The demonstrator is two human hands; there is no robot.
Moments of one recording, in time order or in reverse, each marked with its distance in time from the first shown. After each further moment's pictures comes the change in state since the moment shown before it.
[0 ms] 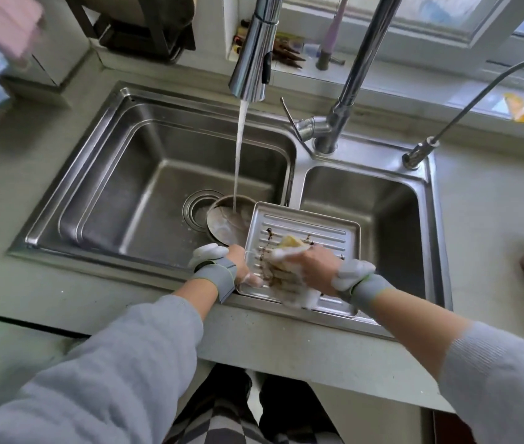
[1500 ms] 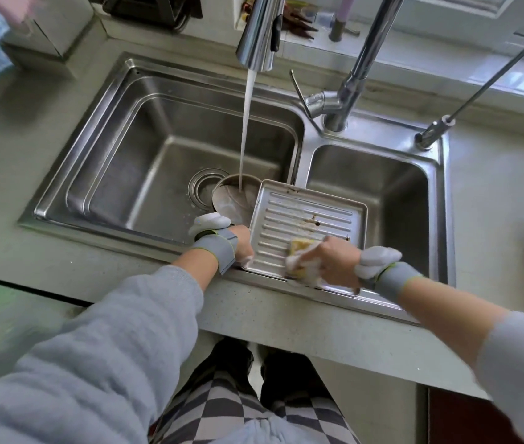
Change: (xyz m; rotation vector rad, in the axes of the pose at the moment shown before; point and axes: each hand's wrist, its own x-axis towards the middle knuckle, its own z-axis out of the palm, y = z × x) left_hand -0.023 0.013 -0.016 0.258 -0.127 0.114; right_hand -0.026 0.006 -0.001 0.002 -0.121 -0.039
